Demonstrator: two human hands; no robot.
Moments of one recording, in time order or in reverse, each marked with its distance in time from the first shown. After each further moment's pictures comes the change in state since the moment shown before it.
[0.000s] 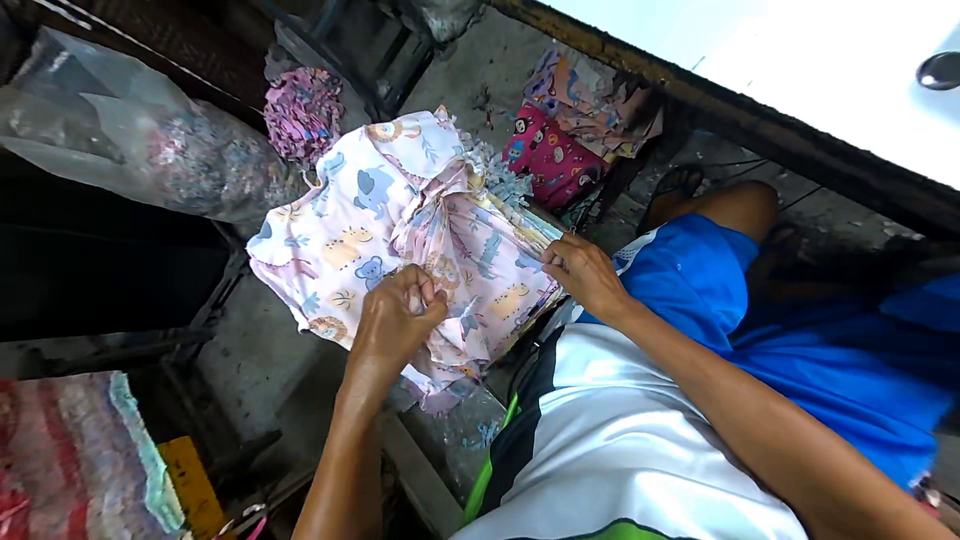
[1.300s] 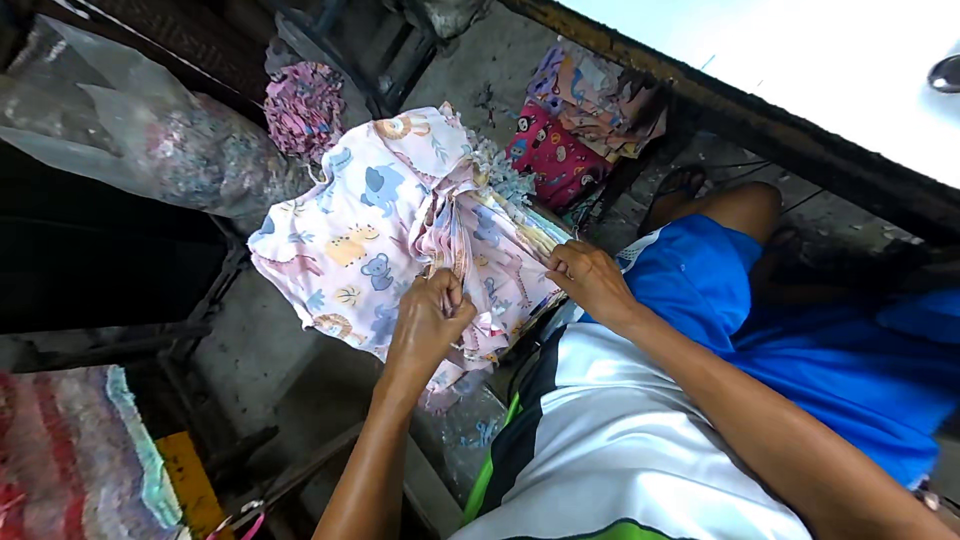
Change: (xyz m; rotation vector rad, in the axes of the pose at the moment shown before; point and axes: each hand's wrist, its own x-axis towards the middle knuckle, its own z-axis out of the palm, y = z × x) left_hand -0.001 0.001 0.032 -0.026 0.002 0.042; right_hand -0.003 0.004 0.002 -0.049 -0.022 -0.023
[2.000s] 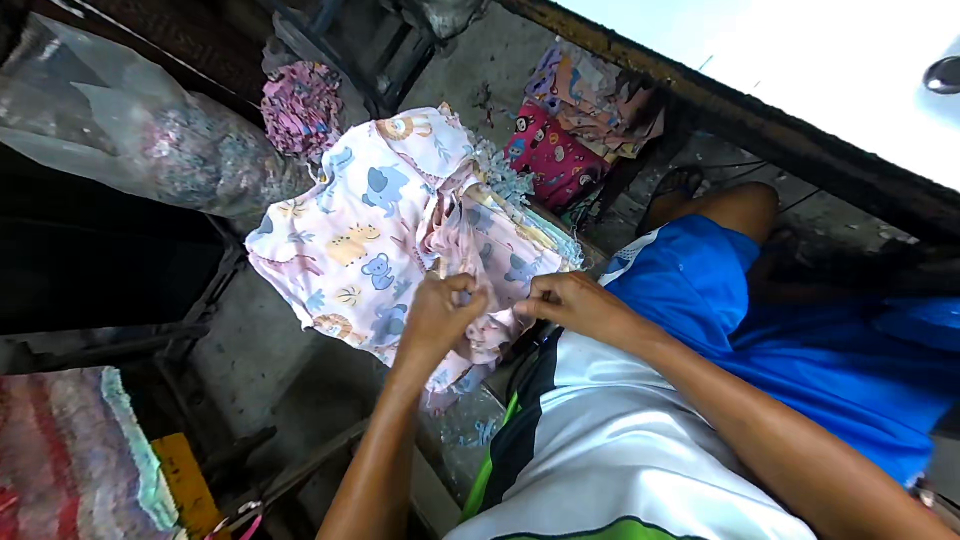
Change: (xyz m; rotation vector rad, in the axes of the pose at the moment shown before) left_hand 0.009 0.004 0.009 -0.062 -0.101 -0.128; right_hand -0.010 -0.038 -0.022 0.318 -0.352 -0.007
